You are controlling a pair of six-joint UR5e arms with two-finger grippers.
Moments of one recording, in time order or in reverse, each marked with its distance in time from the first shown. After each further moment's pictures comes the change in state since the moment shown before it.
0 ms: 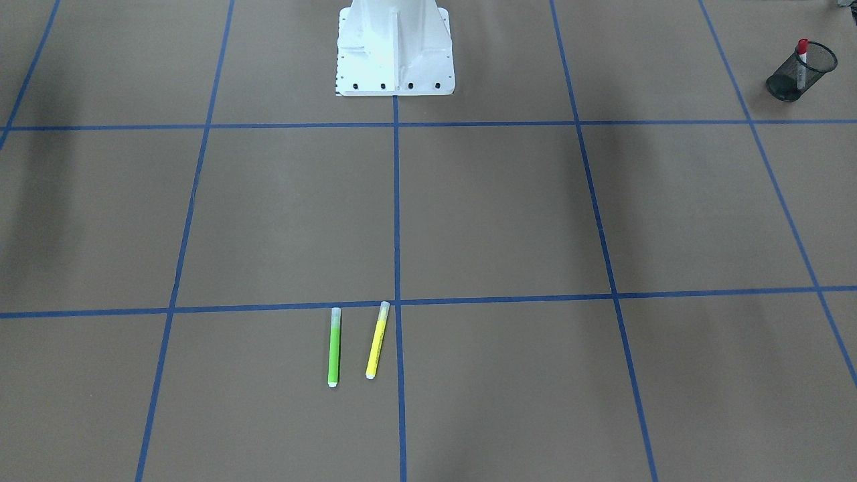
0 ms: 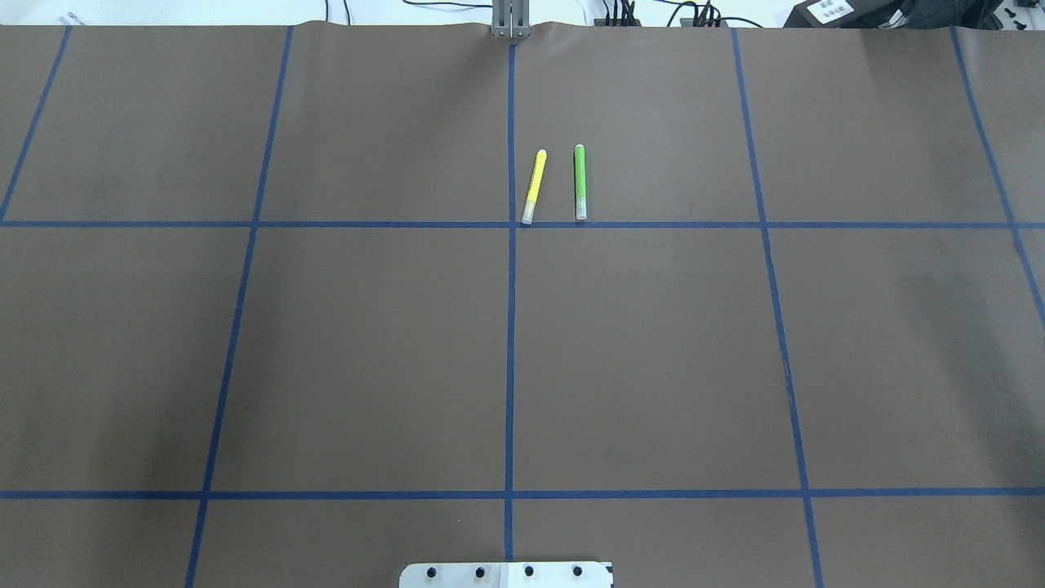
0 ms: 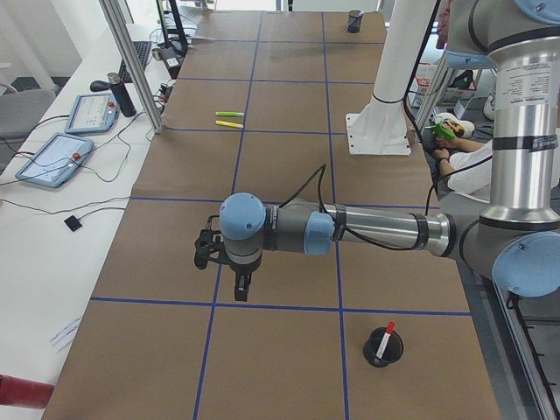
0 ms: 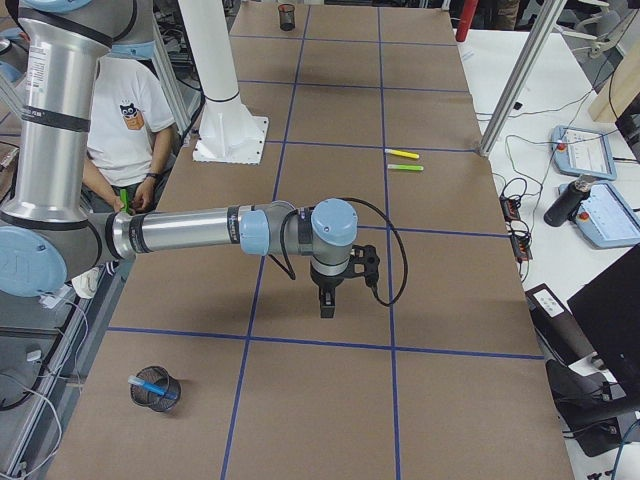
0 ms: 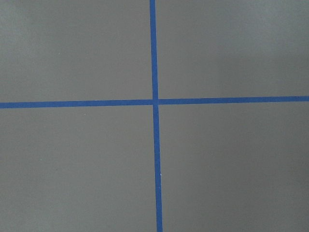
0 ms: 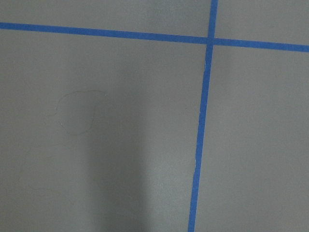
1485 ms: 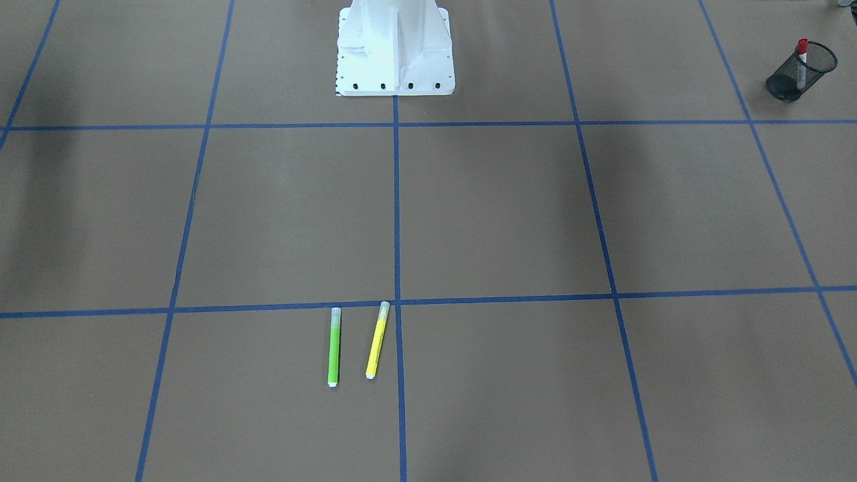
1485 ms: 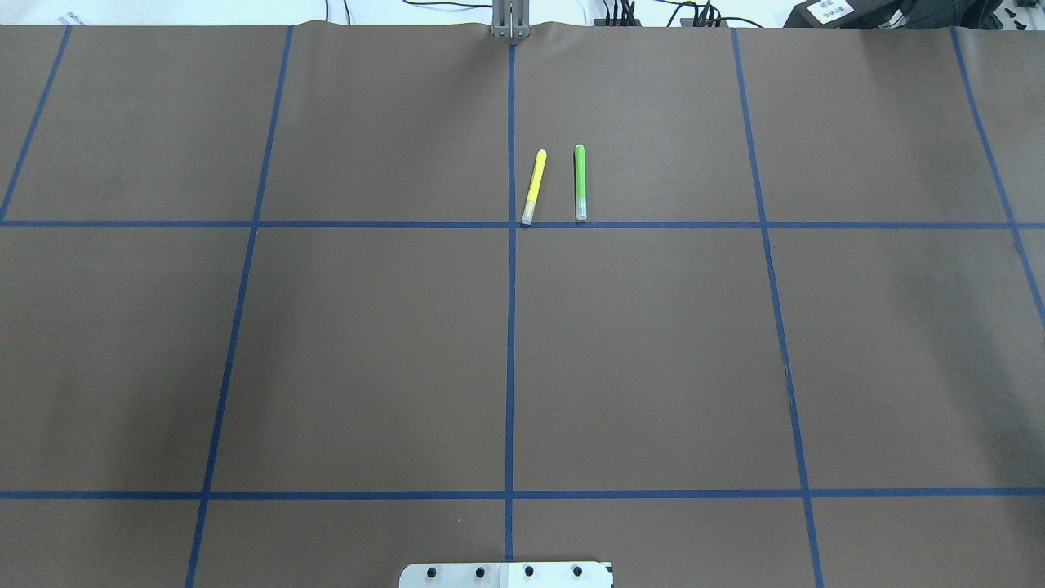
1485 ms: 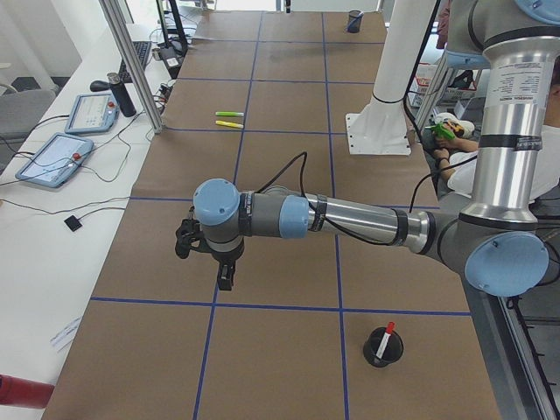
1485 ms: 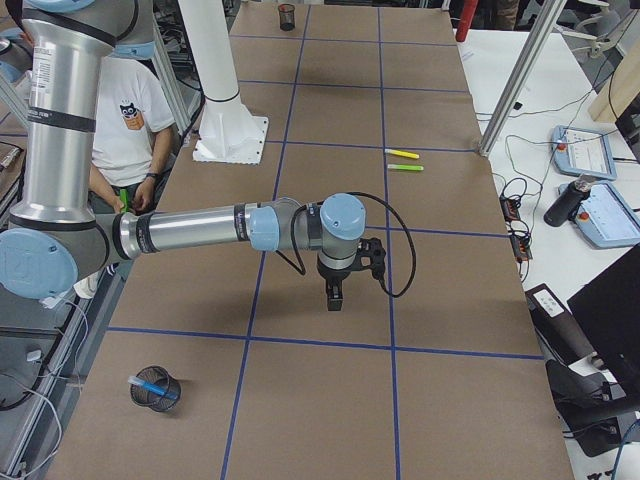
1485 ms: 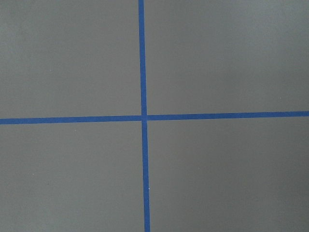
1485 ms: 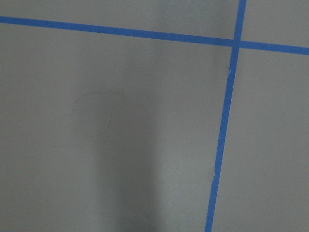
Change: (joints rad) left arm 0.007 -0.107 0.044 0.106 -0.001 0.011; right arm -0.015 0.030 0.003 0.003 -0.003 -0.001
